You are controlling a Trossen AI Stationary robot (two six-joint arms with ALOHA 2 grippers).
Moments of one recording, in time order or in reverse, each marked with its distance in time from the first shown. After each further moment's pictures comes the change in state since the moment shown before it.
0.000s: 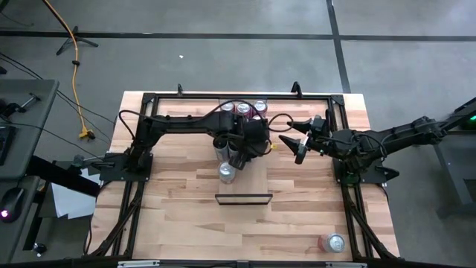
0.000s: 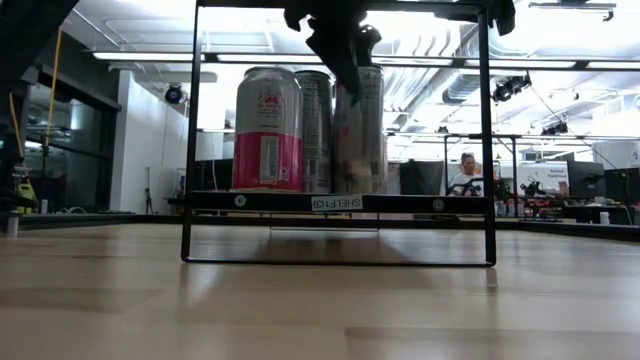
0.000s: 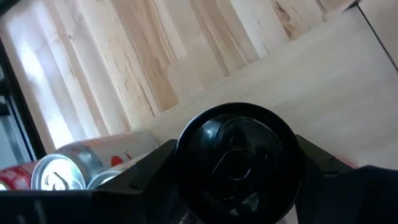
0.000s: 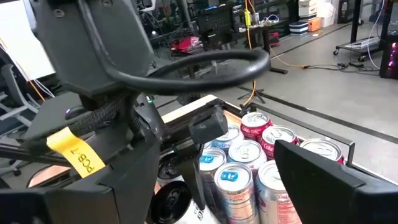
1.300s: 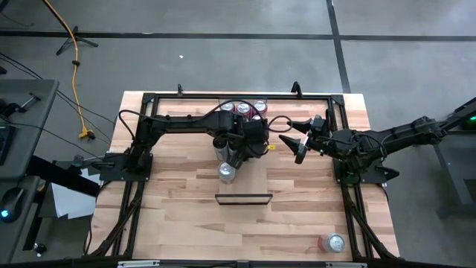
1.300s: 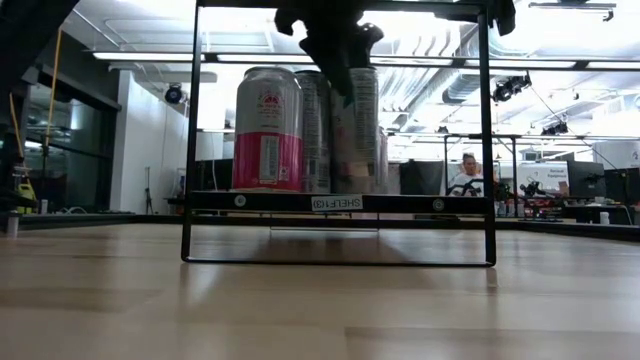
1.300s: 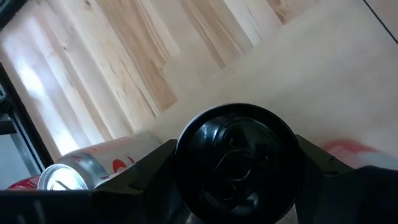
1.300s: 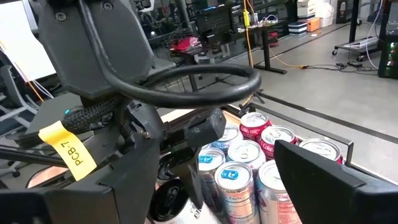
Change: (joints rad) left arm 0.004 0.000 0.000 -0.020 0.007 0.117; right arm 0.000 0.000 0.000 0.000 0.005 0.003
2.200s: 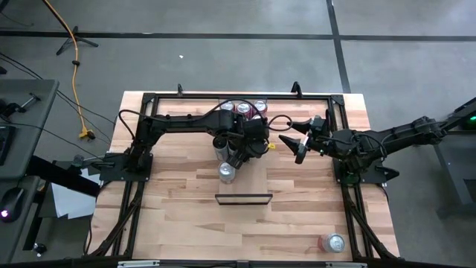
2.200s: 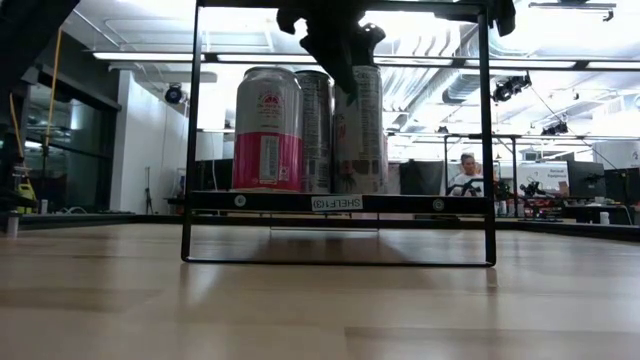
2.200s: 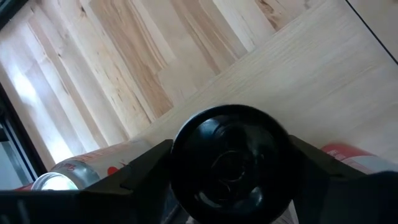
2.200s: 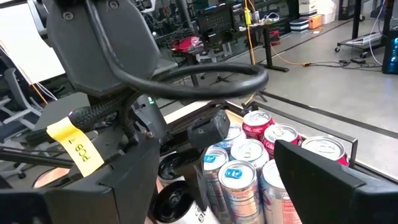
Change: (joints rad) left arm 0.000 0.000 0.000 0.004 0.041 0.008; right arm 0.000 0.000 0.000 0.000 -0.006 0.019
